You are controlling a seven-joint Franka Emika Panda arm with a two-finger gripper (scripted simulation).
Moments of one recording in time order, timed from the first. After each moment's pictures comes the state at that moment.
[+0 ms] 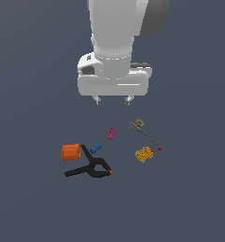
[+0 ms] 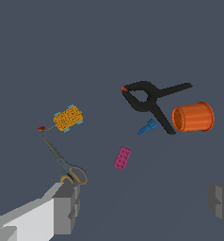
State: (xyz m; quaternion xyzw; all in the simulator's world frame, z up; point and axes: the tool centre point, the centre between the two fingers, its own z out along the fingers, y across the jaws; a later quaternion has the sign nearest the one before) arm -0.004 0.003 0.324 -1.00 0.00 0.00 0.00
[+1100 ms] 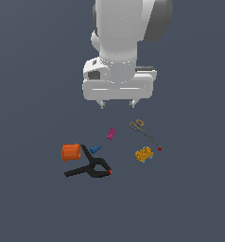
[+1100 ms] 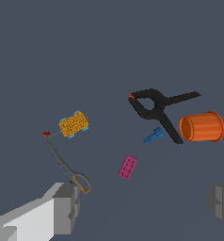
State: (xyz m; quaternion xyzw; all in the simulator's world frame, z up) arm 0.006 0.017 0.316 -1.00 -0.01 -0.02 0.01
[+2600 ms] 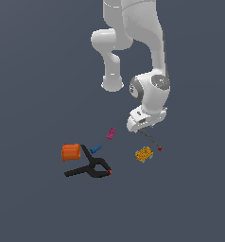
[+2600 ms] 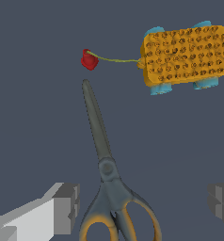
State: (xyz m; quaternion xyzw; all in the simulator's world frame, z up) arm -0.073 0.167 0.071 -0.98 -0.19 0.00 0.00
